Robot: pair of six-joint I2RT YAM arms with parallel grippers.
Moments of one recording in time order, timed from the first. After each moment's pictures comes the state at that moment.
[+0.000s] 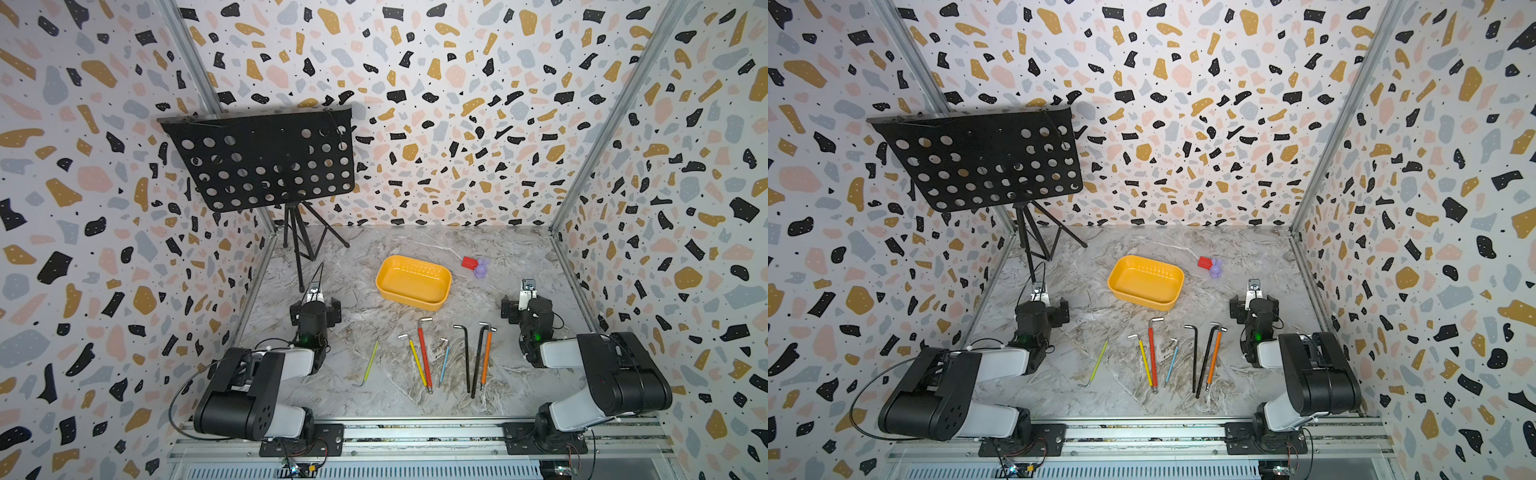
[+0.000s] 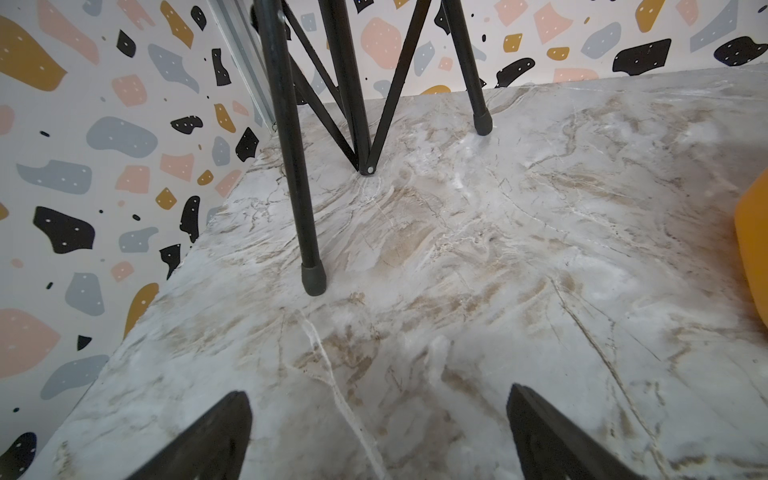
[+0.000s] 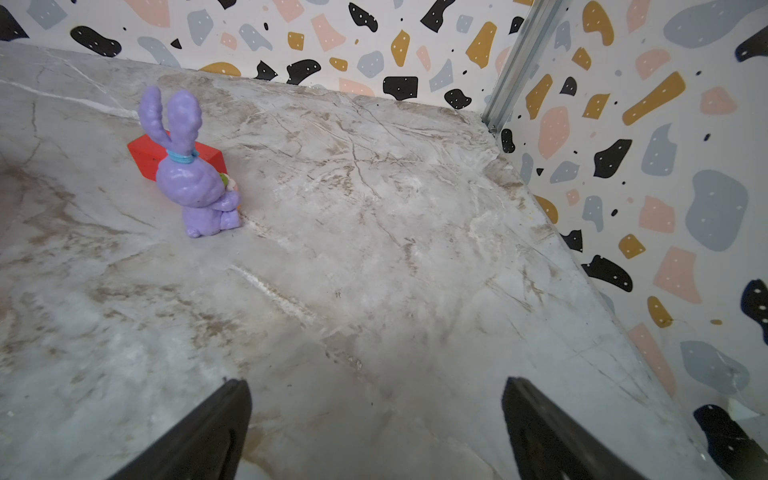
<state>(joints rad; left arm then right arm) -0.14 1.42 0.30 0.70 -0.35 0.01 0.08 1.52 0.32 0.82 0.23 -0.09</state>
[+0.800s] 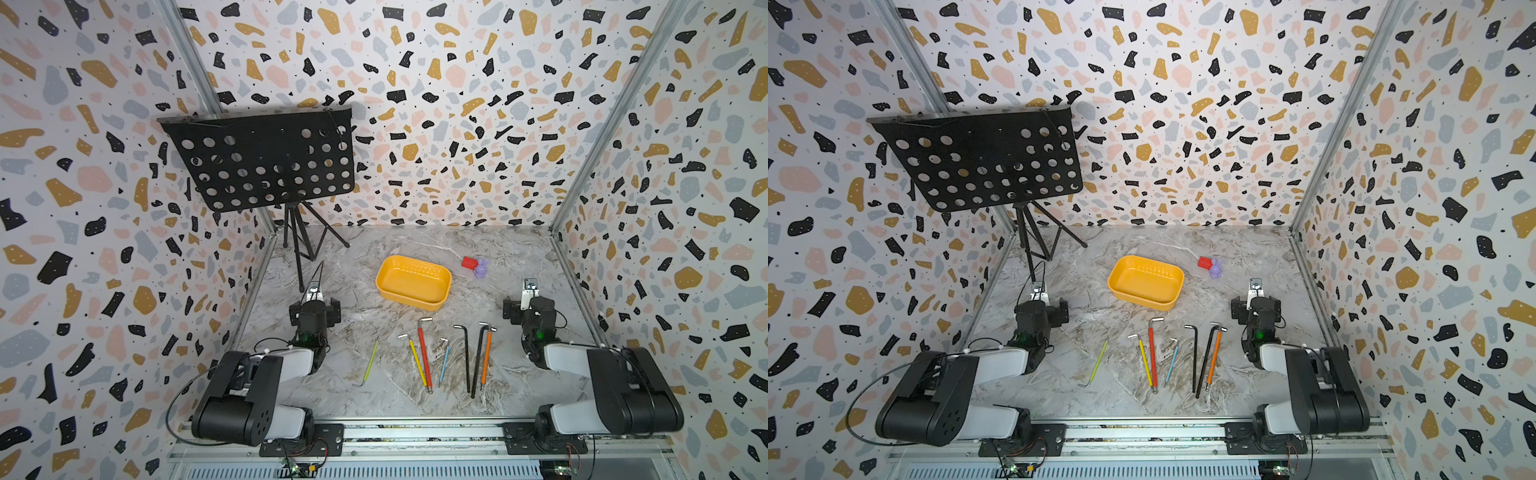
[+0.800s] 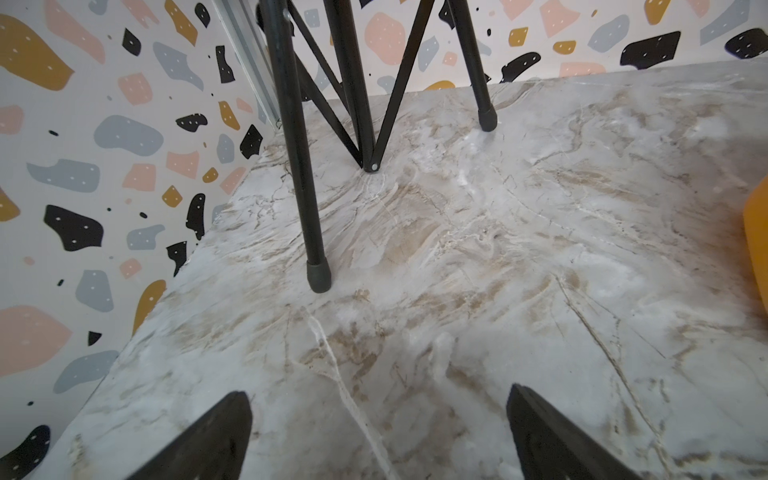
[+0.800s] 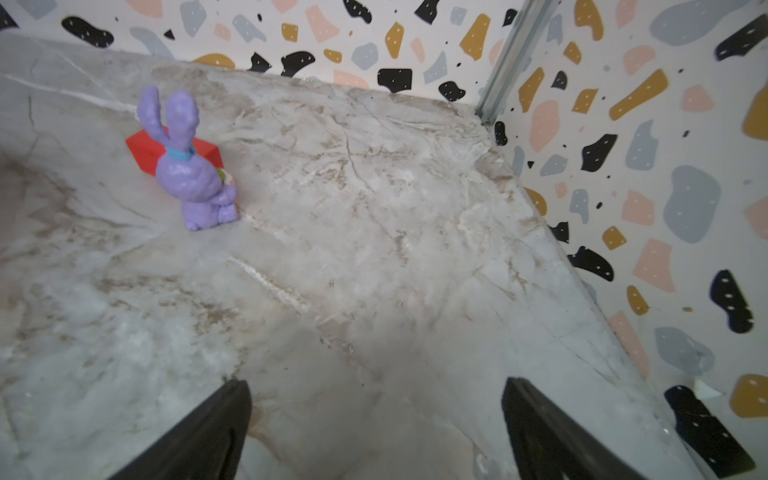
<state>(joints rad) -0.15 1.35 0.36 0.53 -0.38 0.01 0.08 1.32 0.37 0.55 0.26 -0.06</state>
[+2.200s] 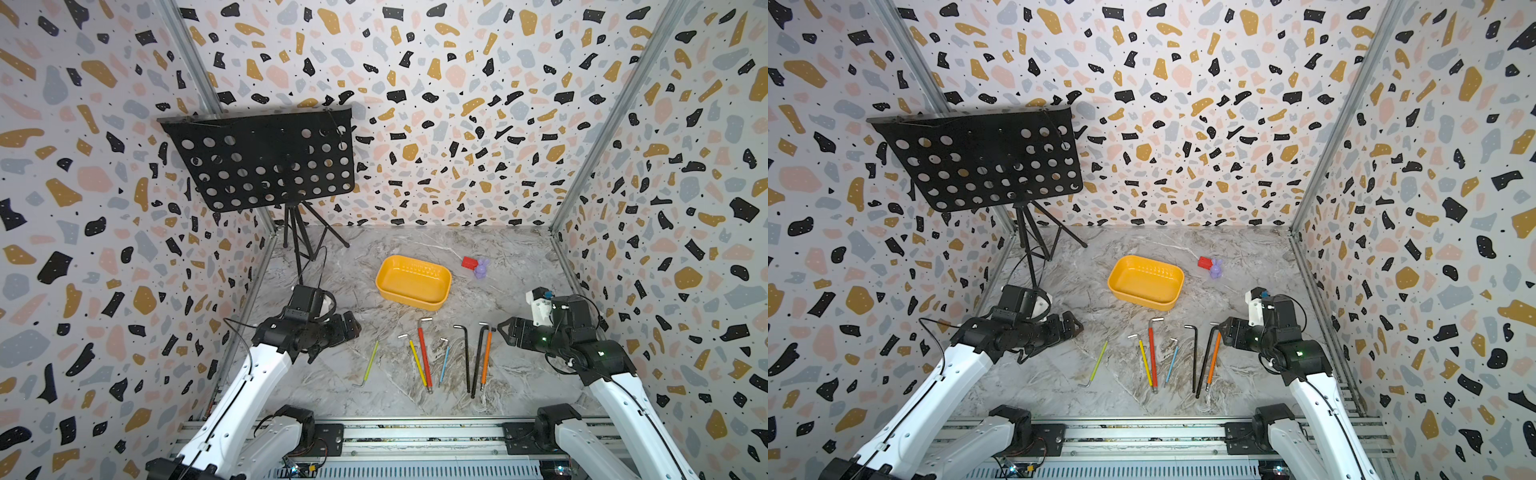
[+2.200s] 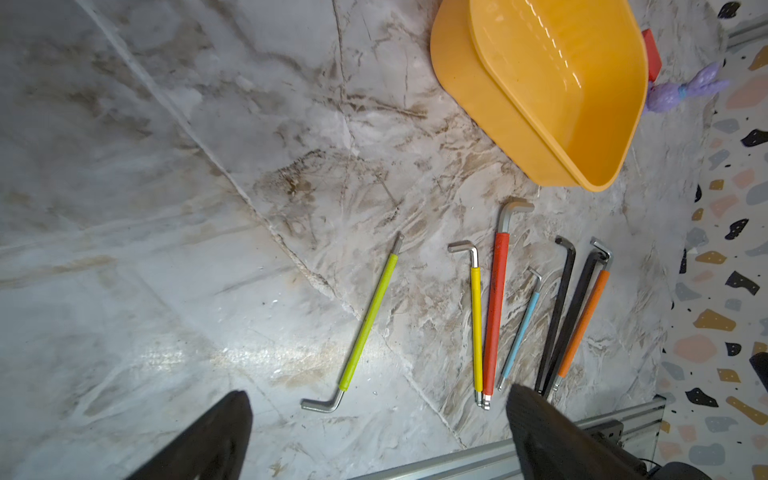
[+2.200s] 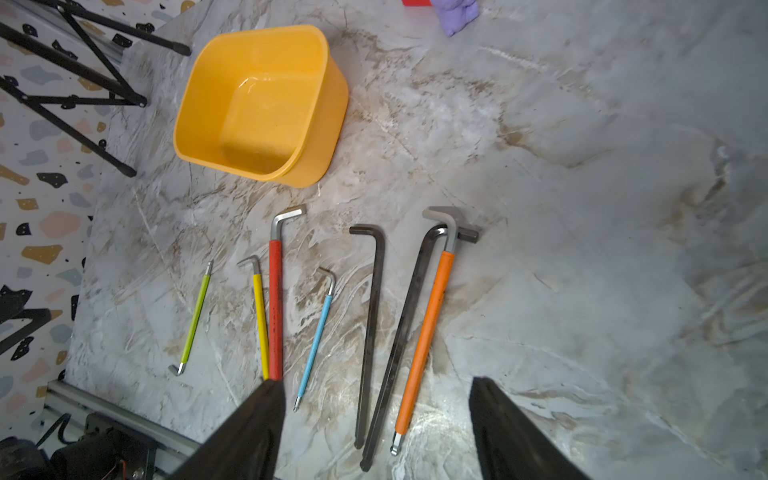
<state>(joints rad) -0.26 0.98 0.85 -0.94 0.28 -0.55 0.21 0.76 0.76 -0.87 -0.30 0.38</state>
